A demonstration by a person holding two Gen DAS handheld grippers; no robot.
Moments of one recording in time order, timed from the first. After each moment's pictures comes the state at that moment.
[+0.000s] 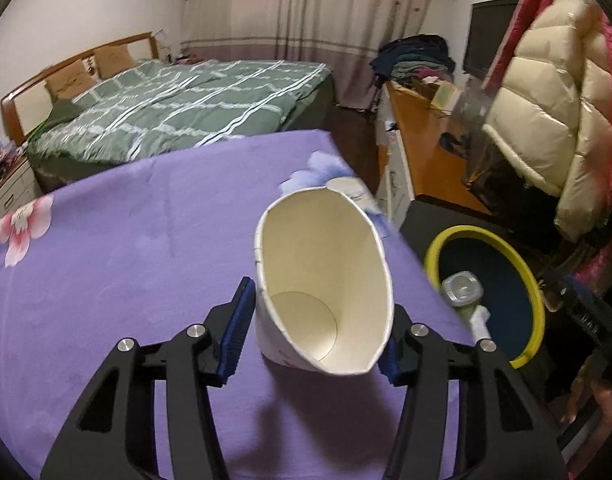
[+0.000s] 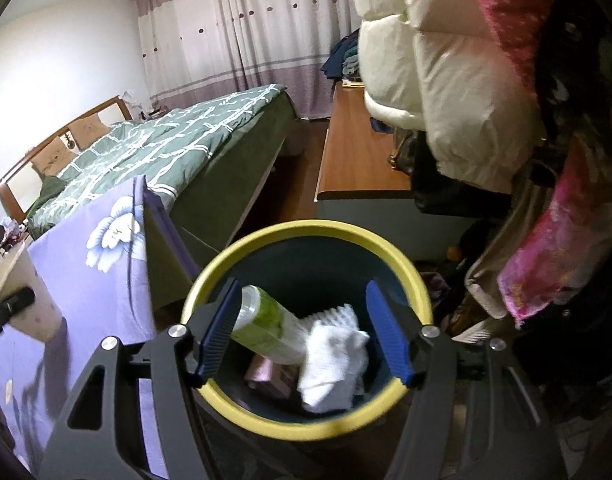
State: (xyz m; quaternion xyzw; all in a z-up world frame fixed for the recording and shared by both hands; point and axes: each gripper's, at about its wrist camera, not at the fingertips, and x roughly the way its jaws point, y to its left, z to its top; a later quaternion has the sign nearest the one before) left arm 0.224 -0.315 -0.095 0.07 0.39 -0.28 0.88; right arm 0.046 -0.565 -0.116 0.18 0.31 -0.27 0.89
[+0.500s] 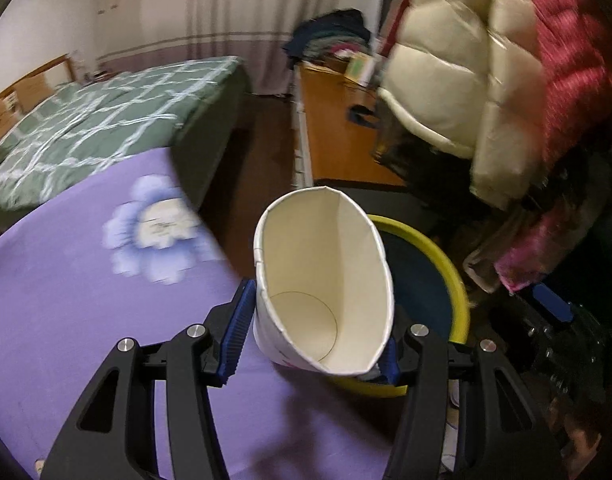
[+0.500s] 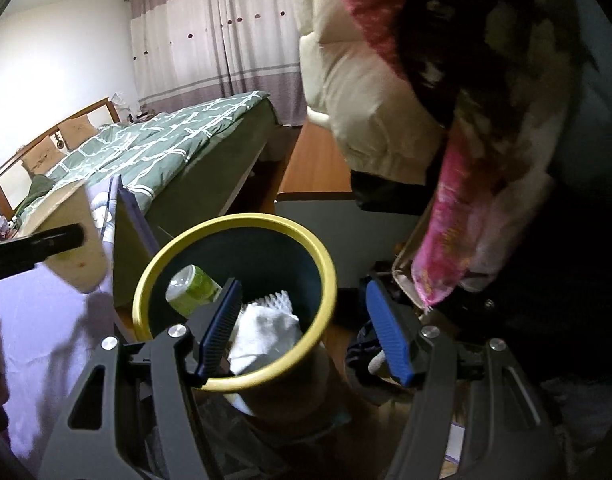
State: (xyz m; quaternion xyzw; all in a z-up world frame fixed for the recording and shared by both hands) left arm 0.173 -0.462 -0.089 0.12 0.39 -0.41 0.82; right arm -0.028 -0.591 -0.113 0.16 0.30 -0.30 0.89
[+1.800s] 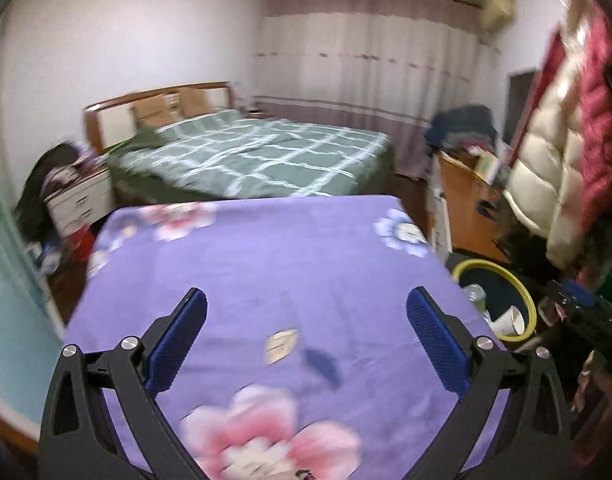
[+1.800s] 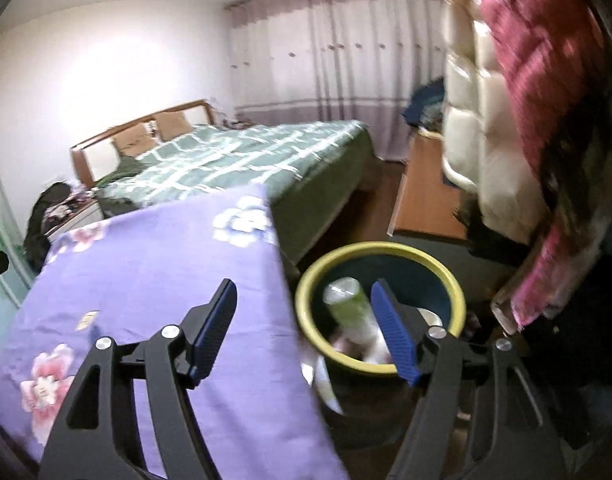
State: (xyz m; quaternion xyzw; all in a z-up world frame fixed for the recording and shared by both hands) left arm 0.082 -0.120 -0.008 0.01 0.28 -0.16 0.95; right arm -0.016 -0.454 -0.045 0.10 0.26 -0.14 0.95
